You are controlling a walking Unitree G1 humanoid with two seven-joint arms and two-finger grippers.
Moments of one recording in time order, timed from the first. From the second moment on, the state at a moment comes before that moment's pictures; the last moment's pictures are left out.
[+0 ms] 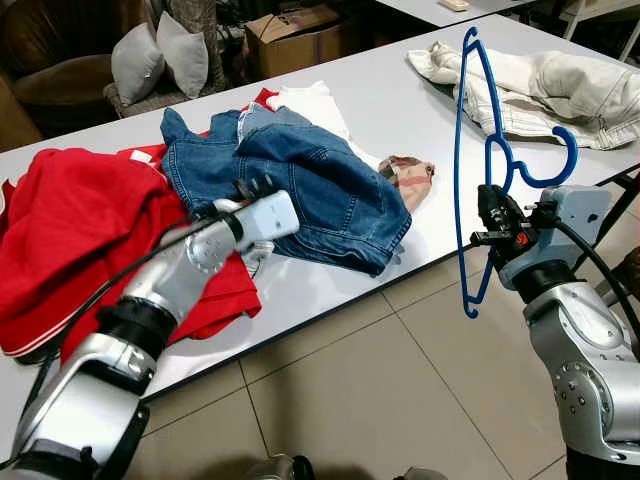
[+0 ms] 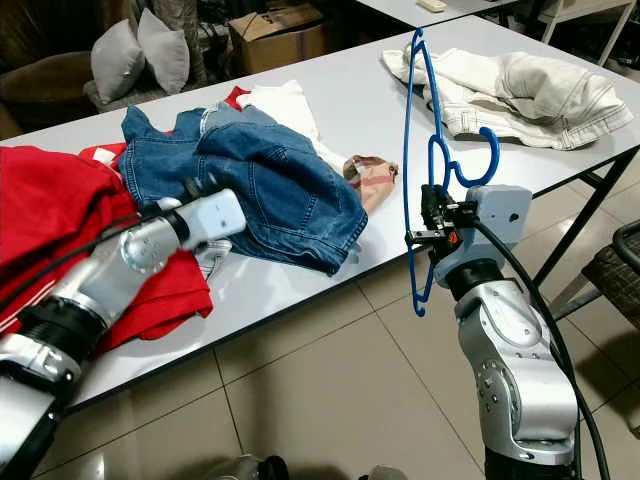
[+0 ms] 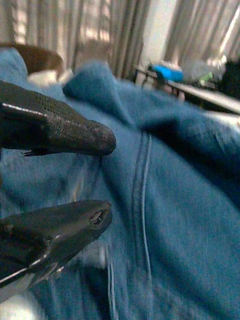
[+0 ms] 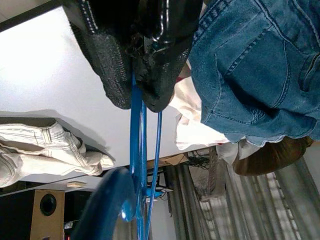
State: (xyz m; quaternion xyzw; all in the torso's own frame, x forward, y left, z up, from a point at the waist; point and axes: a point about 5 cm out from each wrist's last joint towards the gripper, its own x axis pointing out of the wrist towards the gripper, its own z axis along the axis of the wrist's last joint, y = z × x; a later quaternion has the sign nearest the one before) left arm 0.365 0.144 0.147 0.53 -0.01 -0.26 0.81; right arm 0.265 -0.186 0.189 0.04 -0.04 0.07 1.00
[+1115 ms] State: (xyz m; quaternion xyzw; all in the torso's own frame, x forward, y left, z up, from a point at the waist) left arm 0.242 0.134 0.122 -0.02 0.01 -0.12 0.99; right arm 0.257 -0.182 0.173 -0.10 0.01 0.13 0.99
